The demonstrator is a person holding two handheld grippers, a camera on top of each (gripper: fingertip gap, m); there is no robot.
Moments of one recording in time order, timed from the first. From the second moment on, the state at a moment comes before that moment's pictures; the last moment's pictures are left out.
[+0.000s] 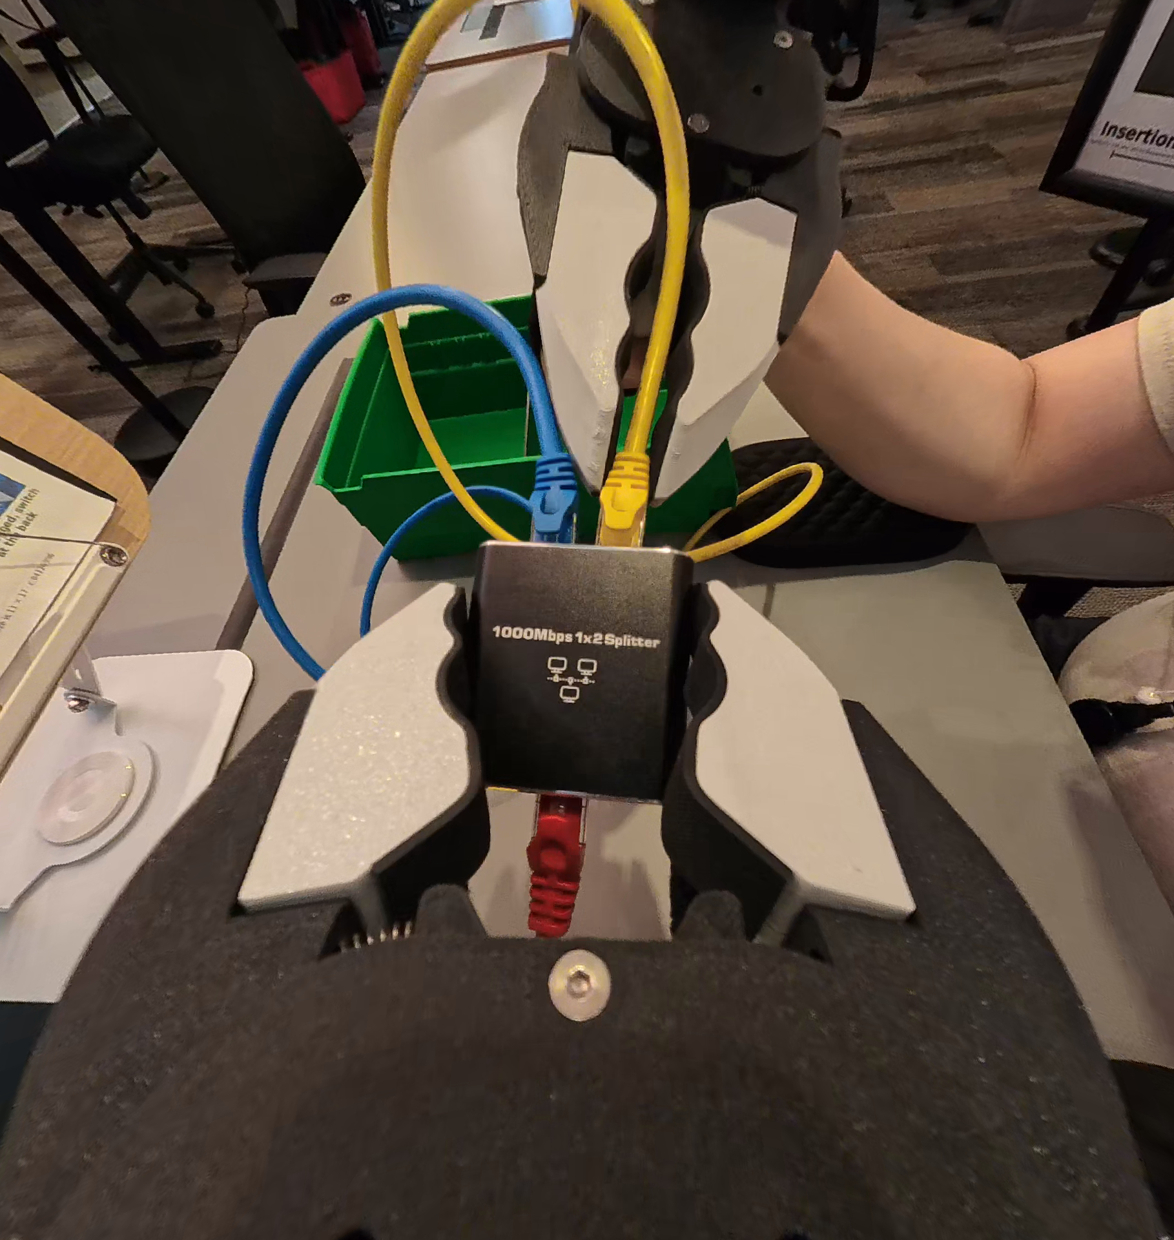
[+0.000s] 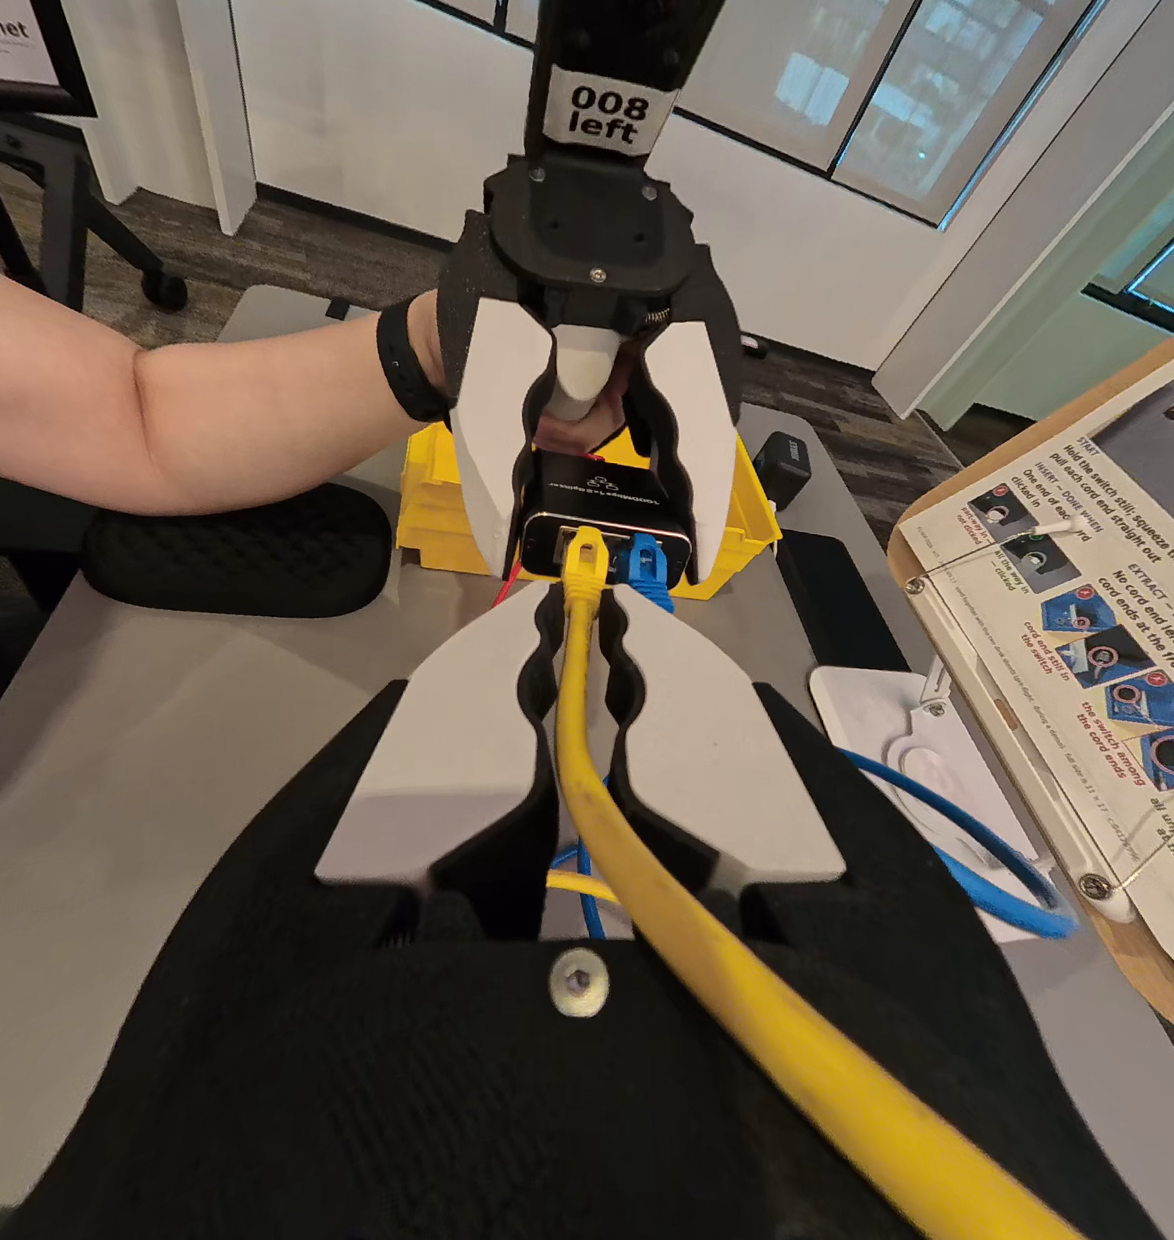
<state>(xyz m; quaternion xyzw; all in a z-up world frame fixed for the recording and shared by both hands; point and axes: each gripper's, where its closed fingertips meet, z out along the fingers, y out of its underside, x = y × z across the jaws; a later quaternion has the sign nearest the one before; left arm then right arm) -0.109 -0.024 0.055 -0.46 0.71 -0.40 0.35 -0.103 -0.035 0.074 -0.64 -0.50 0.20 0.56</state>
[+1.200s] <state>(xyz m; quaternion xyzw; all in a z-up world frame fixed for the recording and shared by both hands) -0.080 -0.040 0.050 -0.44 0.71 -0.41 0.36 -0.096 -0.047 0.102 -0.61 -0.49 0.18 0.60</state>
